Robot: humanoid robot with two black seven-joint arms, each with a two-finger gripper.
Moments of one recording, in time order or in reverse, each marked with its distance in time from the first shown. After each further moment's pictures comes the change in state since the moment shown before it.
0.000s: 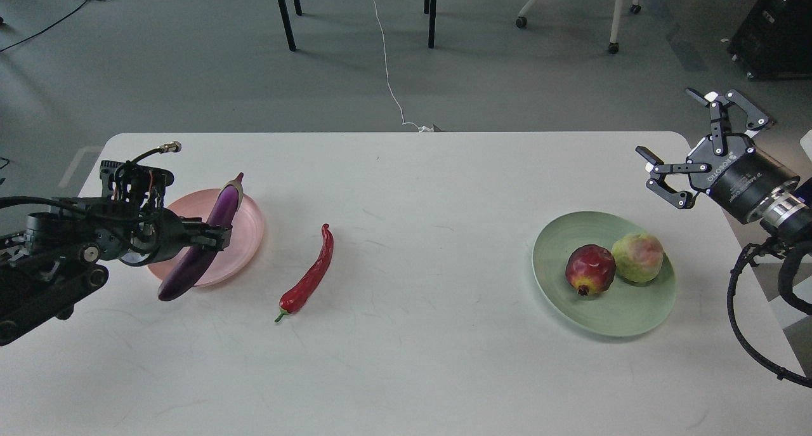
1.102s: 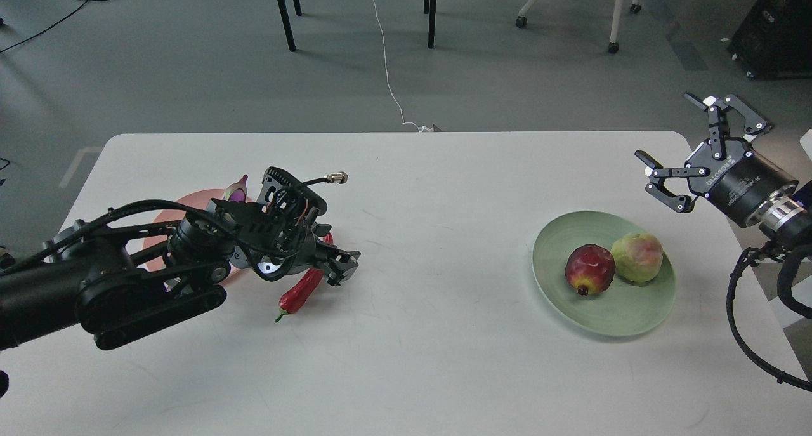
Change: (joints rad) left arm -0.142 -0.252 0.164 -0.198 0.192 -0.091 0.077; right arm -0.009 0.001 -0.001 -0.001 0.000 0.000 0.000
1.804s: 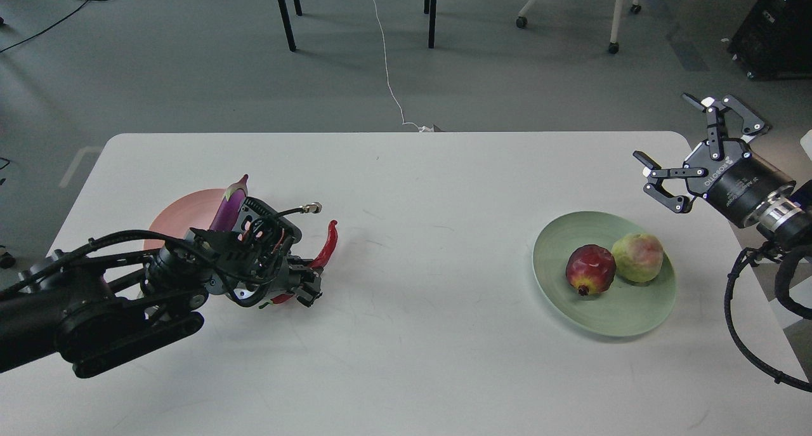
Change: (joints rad) left arm 0.098 0.062 -0.041 -0.010 0.058 0.000 -0.008; right arm 0.000 0.007 0.001 -0.002 0.000 0.000 0.000
